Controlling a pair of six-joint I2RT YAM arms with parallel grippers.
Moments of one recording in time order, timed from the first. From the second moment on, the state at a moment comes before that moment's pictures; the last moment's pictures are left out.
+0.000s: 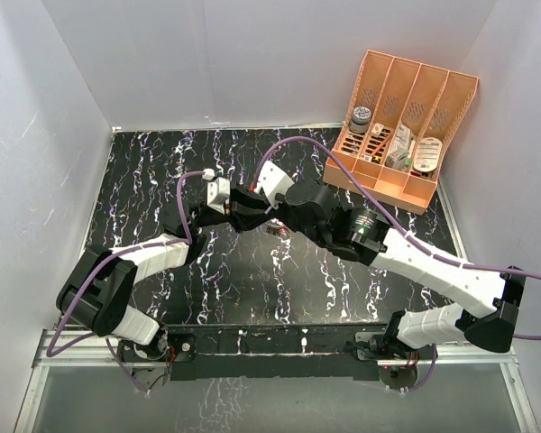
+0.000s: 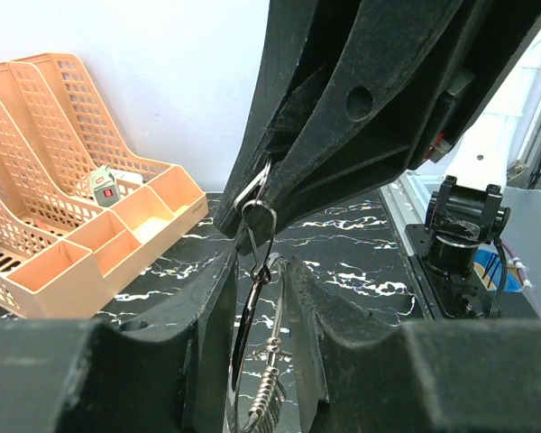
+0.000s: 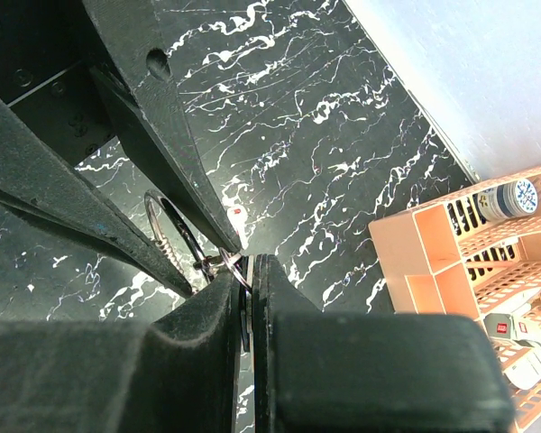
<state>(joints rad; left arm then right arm) -0.52 1.46 0.64 1.34 0.96 -0.37 1.04 1.28 1.33 -0.54 0.42 -0.26</state>
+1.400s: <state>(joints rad) -0.51 1.49 0.66 1.36 0.96 -0.37 1.04 1.28 1.33 -0.53 0.42 -0.26</state>
